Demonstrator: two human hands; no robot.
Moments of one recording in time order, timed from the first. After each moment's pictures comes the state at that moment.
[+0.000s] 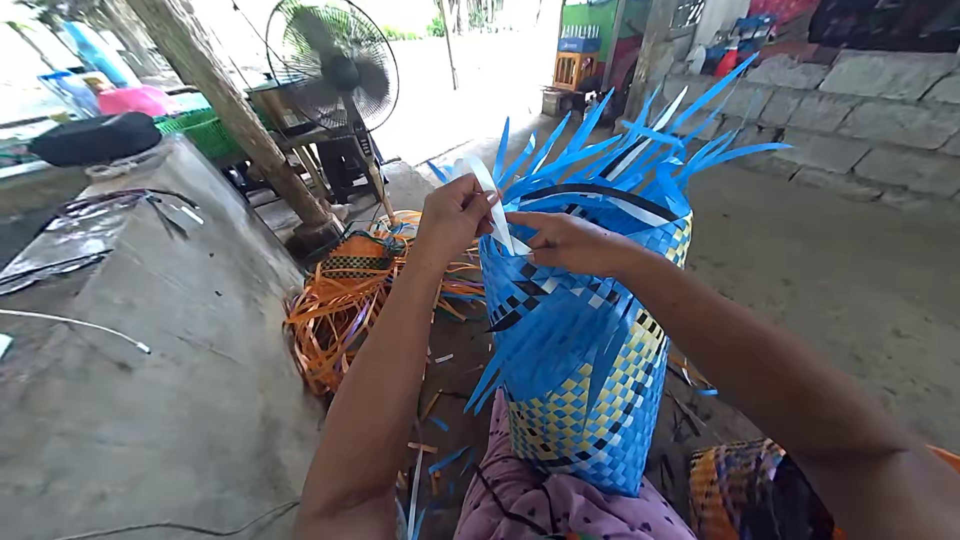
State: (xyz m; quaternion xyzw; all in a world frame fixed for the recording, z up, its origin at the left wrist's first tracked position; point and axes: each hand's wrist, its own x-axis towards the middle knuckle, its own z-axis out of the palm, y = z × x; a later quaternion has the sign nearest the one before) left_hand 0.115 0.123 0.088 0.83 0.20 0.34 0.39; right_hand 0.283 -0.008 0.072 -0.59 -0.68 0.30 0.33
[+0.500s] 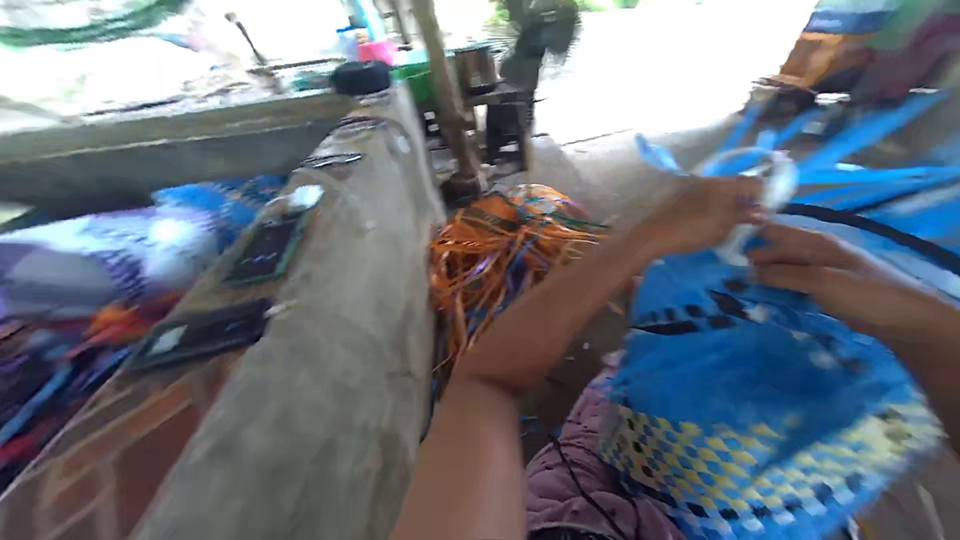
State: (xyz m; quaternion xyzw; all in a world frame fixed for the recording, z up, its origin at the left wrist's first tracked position) left_hand 0.128 0.095 0.100 0.94 0.14 0.24 0.18; right_hand 0.307 -0.009 0.044 -0.57 -0.67 0.29 0.39
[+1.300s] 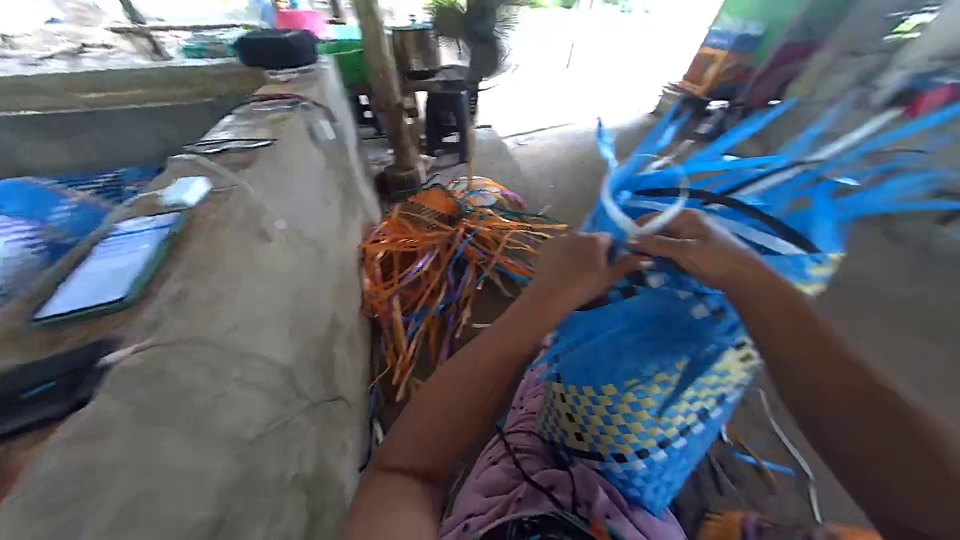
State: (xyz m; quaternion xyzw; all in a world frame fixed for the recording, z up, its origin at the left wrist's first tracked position) left_hand 0.089 0.053 0.043 0.91 0.31 0.23 0.17; right_hand 0.278 0.000 0.050 -0.58 -0.63 0.28 0.43
